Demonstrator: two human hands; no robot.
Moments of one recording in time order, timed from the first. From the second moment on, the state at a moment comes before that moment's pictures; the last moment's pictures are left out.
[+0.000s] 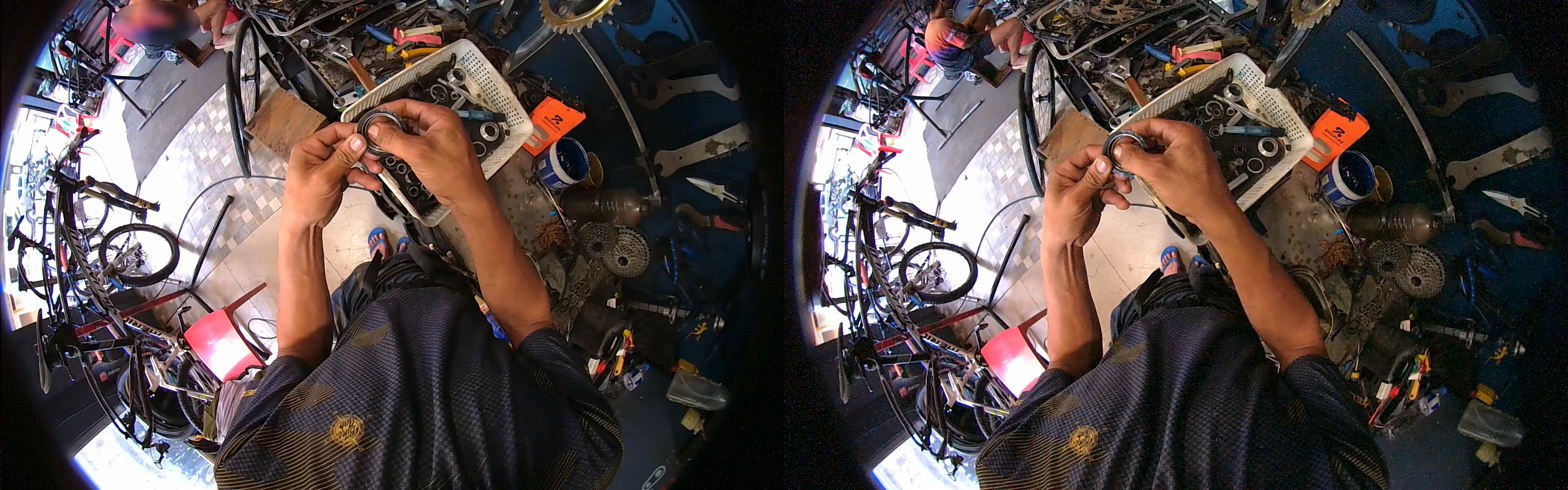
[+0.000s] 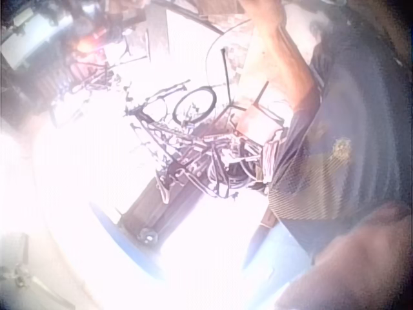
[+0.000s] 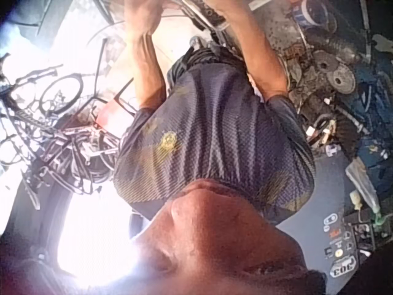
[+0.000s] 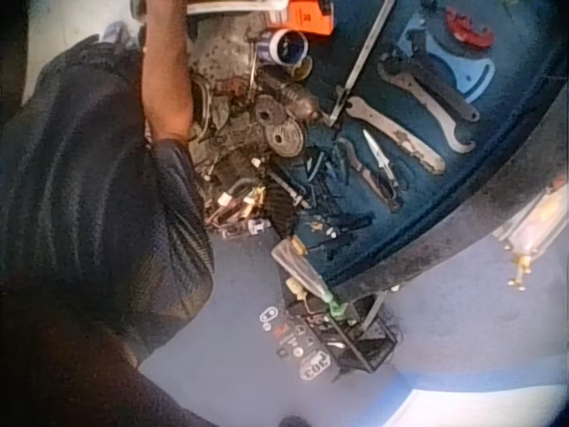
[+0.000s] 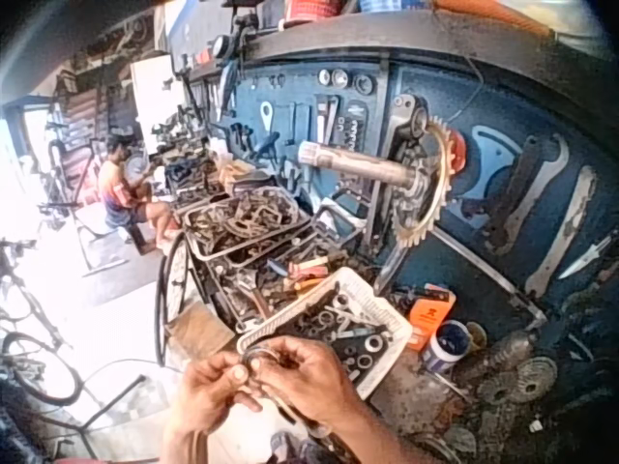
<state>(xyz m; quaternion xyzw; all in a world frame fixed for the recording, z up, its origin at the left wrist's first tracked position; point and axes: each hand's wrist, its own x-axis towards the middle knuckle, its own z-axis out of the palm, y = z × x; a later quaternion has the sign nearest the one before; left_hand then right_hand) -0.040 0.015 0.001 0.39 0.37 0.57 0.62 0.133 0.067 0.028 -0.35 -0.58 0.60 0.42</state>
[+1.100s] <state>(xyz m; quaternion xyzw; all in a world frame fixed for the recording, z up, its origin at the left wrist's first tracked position) -0.038 0.014 0.008 0.42 0.40 0.57 0.59 0.132 0.068 0.039 -0.36 -0.63 0.56 0.40</state>
